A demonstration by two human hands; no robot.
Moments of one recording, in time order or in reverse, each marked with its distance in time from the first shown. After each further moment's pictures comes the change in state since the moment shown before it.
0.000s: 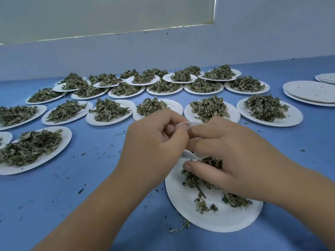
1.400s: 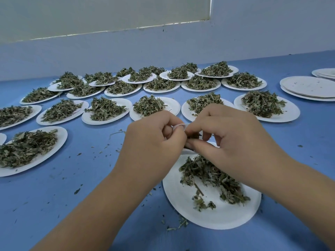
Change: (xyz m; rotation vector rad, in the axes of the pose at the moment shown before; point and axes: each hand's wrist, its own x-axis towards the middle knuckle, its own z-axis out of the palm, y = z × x) left_hand 0.002 -0.006 0.005 0.157 -0.019 -0.021; right_hand 0.005 0.002 0.002 0.186 0.191 0.243
